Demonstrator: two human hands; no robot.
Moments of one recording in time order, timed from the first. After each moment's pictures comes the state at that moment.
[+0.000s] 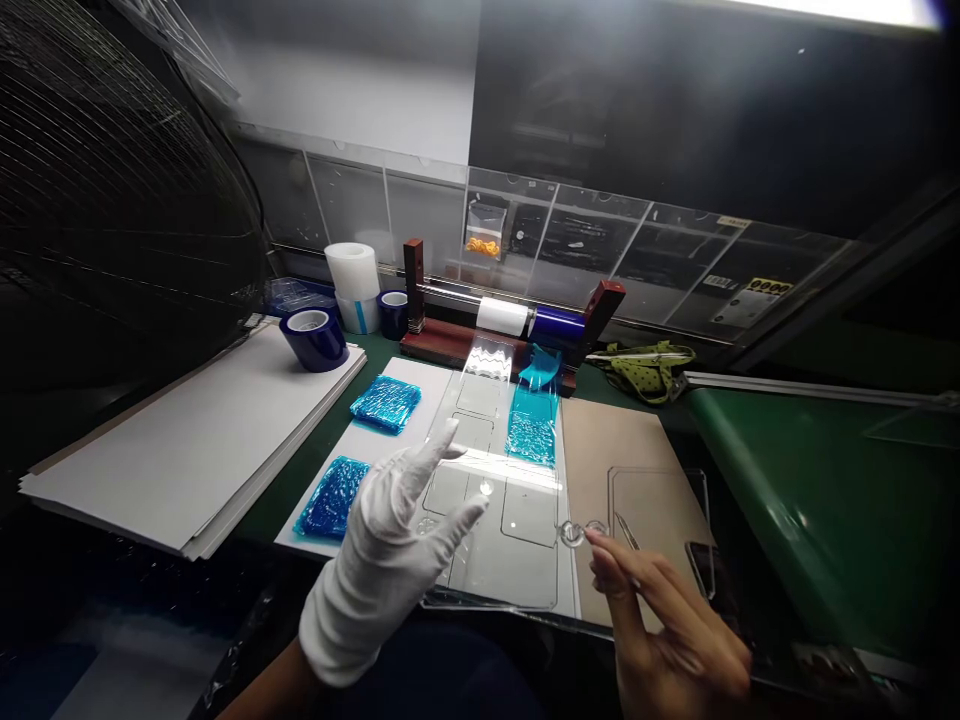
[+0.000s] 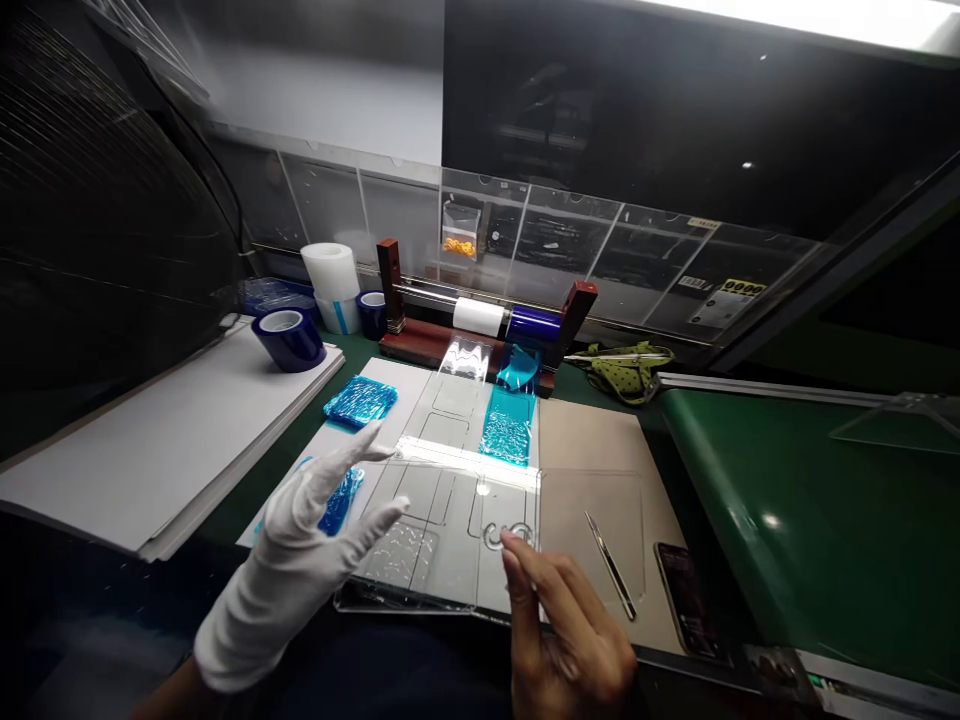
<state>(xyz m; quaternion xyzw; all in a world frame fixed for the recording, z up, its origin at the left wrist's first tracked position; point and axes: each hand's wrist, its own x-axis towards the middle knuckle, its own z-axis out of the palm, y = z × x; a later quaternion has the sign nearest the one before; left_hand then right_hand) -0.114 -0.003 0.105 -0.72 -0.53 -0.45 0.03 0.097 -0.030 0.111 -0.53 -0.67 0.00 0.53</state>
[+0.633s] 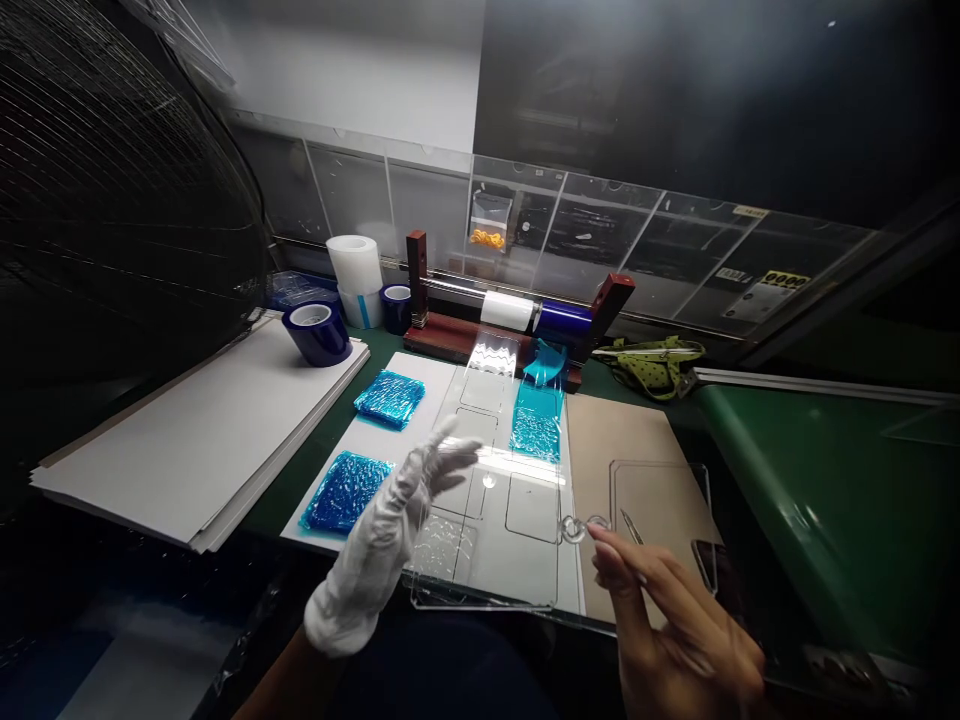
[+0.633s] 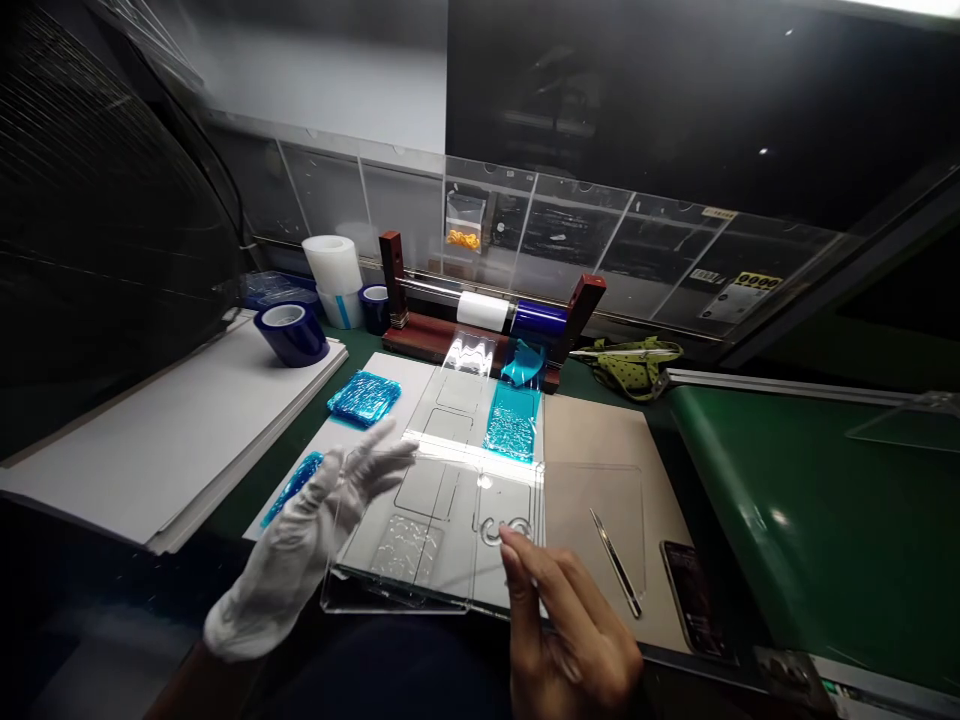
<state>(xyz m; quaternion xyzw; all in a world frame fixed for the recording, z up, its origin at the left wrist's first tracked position) -0.118 -0.002 0.102 -0.46 -0.42 -0.53 -0.57 0.091 -0.026 0.116 -0.52 -0.68 0.00 0.51</state>
